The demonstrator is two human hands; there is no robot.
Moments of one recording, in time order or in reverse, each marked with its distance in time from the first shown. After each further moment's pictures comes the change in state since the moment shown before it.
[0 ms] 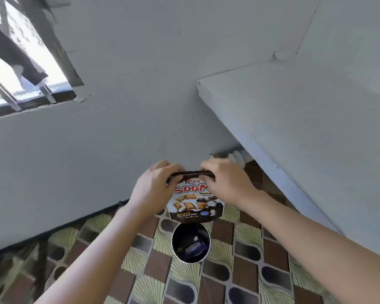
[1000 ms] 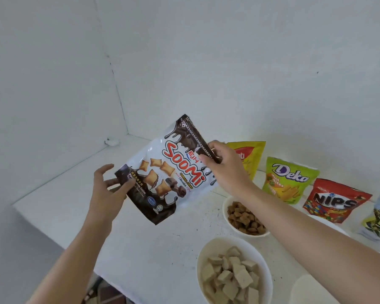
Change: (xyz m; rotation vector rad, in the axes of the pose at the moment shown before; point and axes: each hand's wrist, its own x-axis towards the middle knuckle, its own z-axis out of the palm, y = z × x) left_hand 0.231 0.350 0.102 -0.949 -0.104 -0.078; right_hand -0.145 0.257 -0.339 0.352 0.817 0.529
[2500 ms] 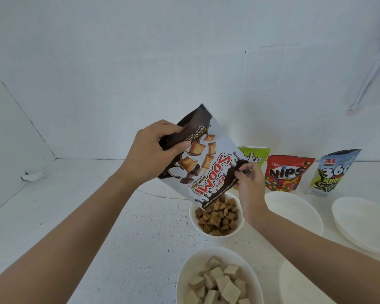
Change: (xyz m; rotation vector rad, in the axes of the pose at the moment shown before) left_hand 0.046 0.086 0.204 0.358 -0.732 0.850; right_hand -0.044 0.124 -0.066 0.506 0.801 0.432
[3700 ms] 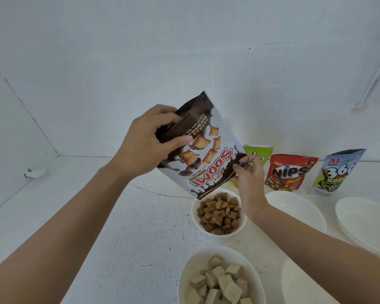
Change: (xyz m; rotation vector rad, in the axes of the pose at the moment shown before) left_hand 0.005 0.005 -0.019 0.026 0.017 0.095; right_hand 0.001 -0.012 0.012 0.038 -0.044 -0.002
